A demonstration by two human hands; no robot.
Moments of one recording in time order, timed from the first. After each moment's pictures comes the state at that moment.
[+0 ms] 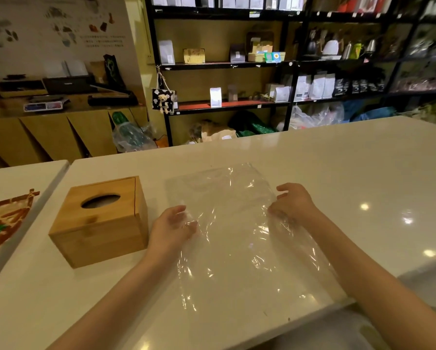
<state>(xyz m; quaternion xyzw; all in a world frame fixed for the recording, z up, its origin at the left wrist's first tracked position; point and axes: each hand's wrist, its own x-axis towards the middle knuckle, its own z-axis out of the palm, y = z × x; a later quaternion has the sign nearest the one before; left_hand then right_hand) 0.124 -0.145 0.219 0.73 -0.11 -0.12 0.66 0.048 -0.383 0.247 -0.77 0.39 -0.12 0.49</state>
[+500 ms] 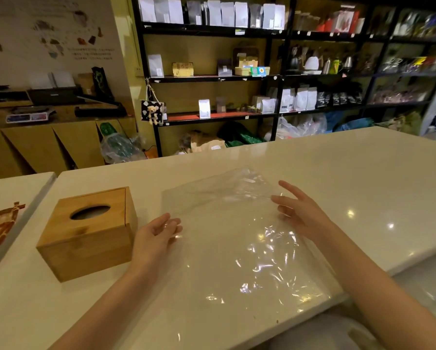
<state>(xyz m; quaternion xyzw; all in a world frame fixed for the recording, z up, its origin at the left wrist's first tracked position) 0.125 -0.142 0.224 0.66 -0.07 -0.13 0.73 0.009 -0.400 0.250 -0.56 0.26 -0.20 0.76</state>
